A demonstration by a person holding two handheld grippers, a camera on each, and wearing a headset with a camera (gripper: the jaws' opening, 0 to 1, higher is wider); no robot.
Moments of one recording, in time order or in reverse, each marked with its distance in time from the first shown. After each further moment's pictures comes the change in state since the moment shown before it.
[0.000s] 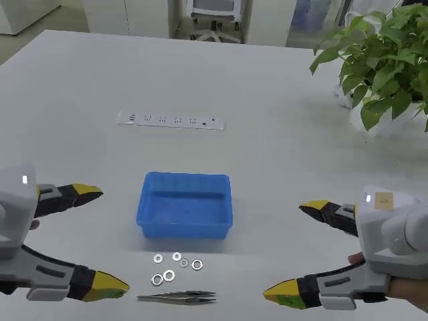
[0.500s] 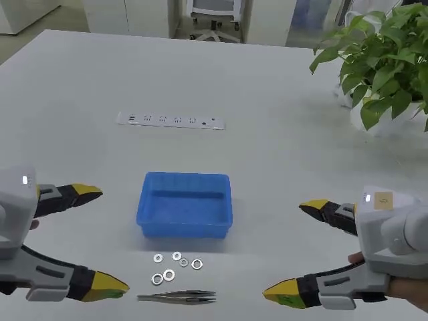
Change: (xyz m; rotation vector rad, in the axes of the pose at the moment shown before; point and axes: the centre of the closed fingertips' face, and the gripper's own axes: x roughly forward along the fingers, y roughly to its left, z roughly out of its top) left arm -0.001 0.000 -0.001 0.002 0.004 0.001; right arm 0.000 0.001 0.000 -0.005 0.000 -0.001
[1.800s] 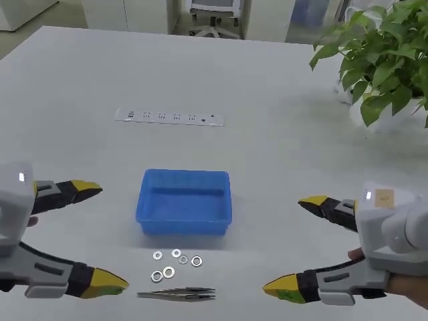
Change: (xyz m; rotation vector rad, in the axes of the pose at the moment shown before) left arm -0.001 0.000 0.001 0.013 -0.004 -0.003; right arm 0.000 -0.001 0.001 -0.020 -0.003 -0.008
